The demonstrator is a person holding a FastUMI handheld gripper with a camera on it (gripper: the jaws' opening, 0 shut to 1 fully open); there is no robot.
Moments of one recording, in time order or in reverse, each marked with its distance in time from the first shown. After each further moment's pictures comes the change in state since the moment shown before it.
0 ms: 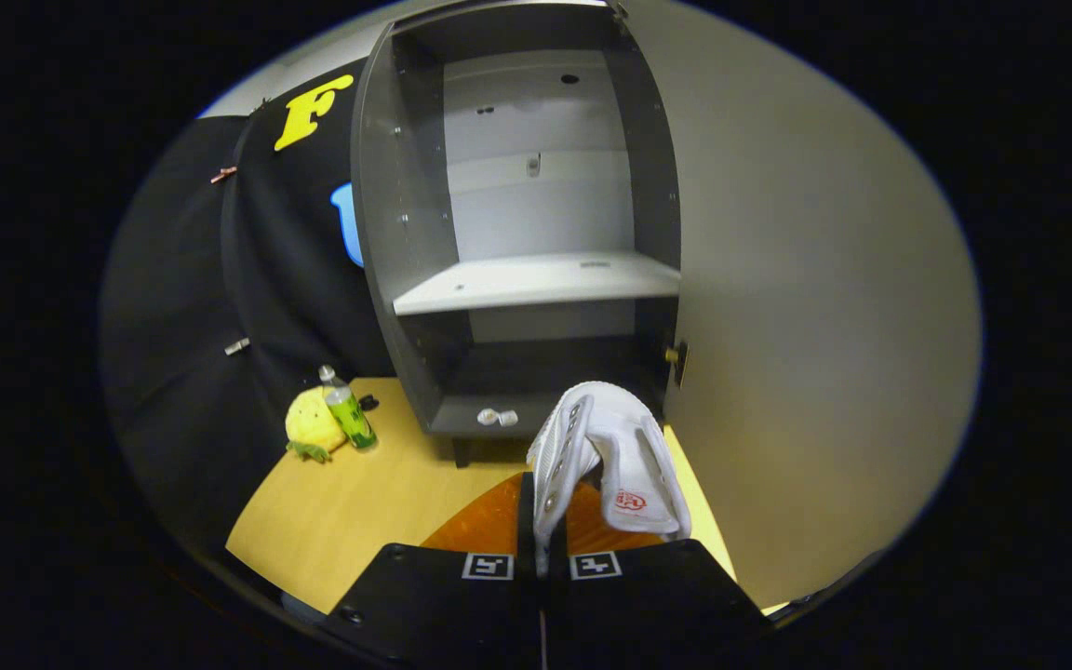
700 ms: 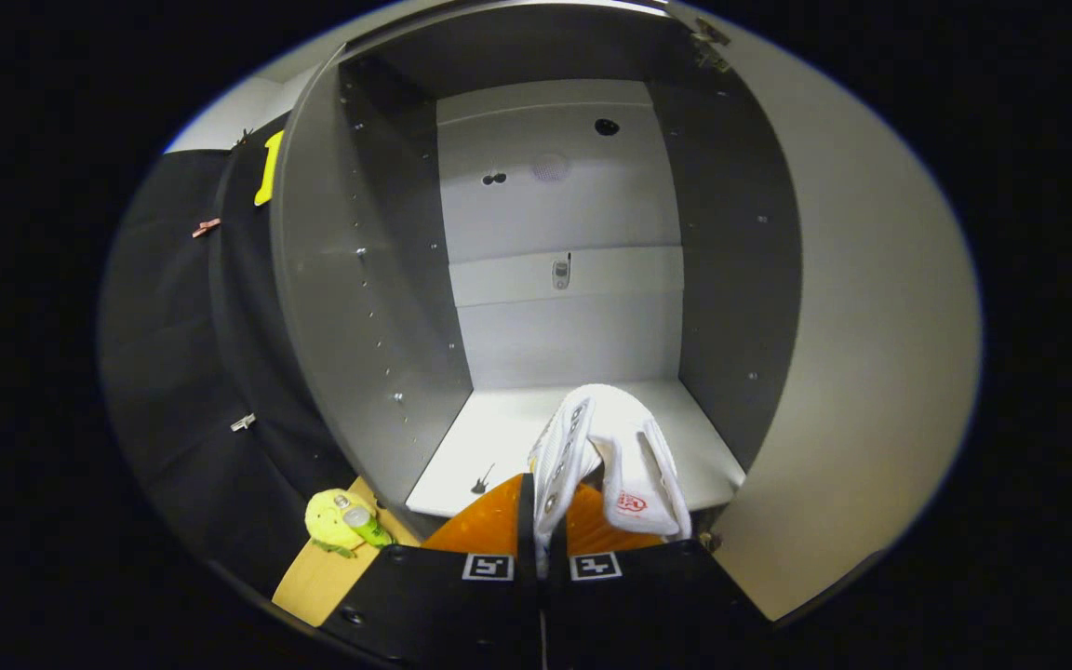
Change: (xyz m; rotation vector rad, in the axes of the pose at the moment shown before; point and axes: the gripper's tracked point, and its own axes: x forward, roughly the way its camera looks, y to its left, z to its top) arm 0.120 0.035 0.188 -0.022 -0.083 0.036
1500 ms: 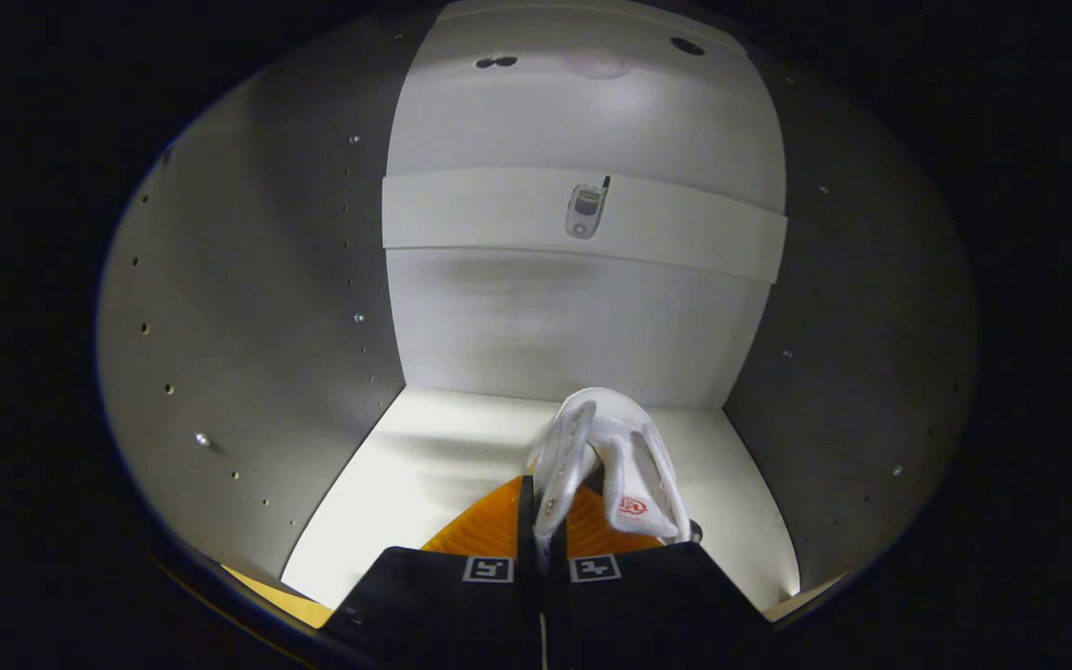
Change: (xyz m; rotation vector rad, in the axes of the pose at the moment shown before) arm 0.194 -0.008 -0.035 -0.160 0.164 -0.079
